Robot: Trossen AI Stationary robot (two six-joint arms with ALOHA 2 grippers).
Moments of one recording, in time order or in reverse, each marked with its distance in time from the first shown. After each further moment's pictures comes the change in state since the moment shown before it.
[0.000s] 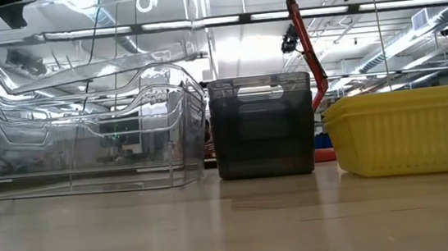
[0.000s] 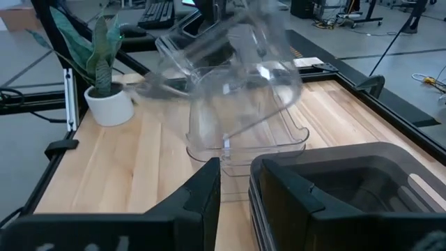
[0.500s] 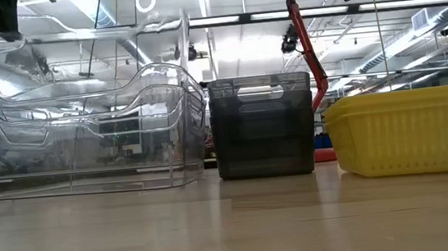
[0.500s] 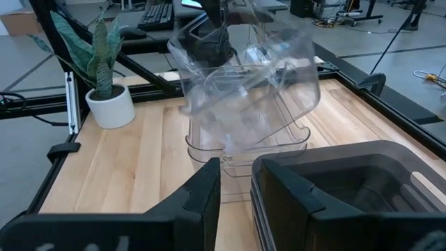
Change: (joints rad) left arm 0.001 -0.101 -0.094 -0.007 -0.014 -0.150; right arm 0.000 0.000 0.000 0.003 0.000 0.016
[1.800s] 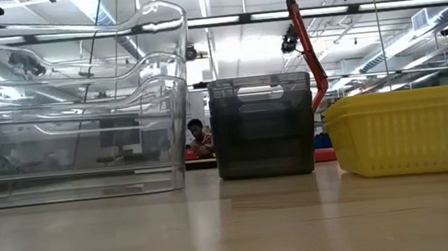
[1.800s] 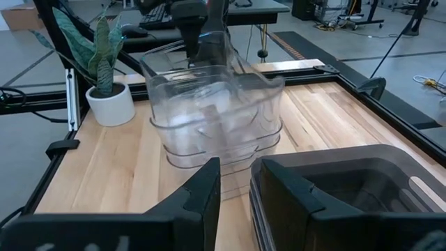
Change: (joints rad) left arm 0.036 0.029 -0.137 0.216 0.333 -0.093; right arm 0.000 0.000 0.000 0.003 -0.004 -0.027
